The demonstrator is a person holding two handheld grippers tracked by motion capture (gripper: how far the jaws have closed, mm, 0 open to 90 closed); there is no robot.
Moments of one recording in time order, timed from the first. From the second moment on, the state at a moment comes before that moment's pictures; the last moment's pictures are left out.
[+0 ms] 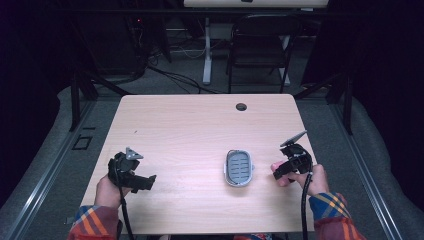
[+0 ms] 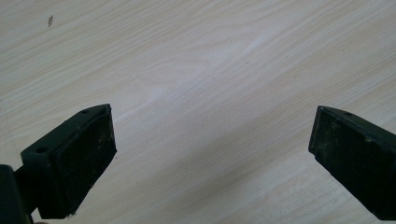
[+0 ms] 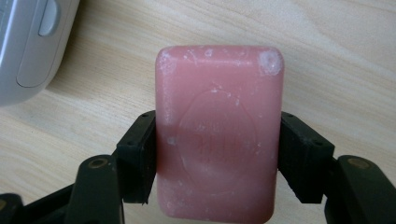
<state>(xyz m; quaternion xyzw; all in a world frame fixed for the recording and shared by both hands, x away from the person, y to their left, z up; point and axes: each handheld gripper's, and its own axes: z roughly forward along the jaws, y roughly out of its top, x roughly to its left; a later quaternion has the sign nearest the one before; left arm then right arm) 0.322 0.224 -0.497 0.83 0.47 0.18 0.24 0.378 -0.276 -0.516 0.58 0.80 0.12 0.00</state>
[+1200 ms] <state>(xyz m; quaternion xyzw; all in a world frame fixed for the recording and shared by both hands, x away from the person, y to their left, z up) 0.322 0.225 -0.496 0.83 0.47 0.18 0.24 0.389 -0.254 -0.498 0.56 0.82 0.12 0.01</state>
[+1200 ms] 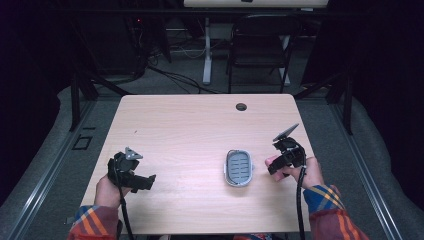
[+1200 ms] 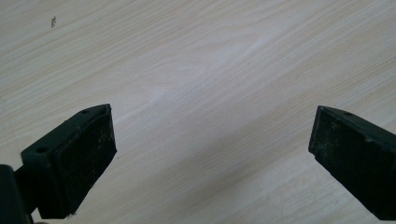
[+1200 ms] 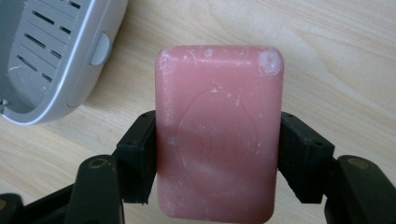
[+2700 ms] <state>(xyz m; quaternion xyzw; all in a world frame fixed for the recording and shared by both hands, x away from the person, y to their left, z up) 0.322 0.225 -0.496 0.83 0.47 0.18 0.24 0.404 -0.225 -0.463 0.53 0.84 0.12 0.03</state>
